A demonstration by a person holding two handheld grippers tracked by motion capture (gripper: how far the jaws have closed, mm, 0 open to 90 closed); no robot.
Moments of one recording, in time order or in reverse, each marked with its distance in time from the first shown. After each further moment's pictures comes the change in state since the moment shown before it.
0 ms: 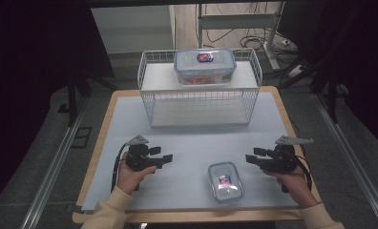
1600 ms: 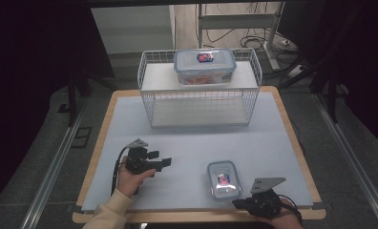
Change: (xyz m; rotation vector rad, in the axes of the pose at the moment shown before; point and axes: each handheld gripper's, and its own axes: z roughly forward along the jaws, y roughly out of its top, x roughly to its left) left arm 0.005 -0.011 0.004 0.032 0.015 -0.048; right arm 0.086 -0.077 0.011 0.293 0.158 -0.233
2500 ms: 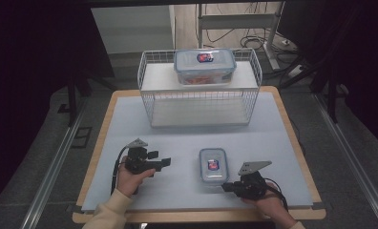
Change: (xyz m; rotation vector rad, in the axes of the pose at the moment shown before) left arm 0.002 0.000 0.000 0.008 0.007 0.001; right arm -0.023 0.037 0.030 -0.035 -0.012 0.031
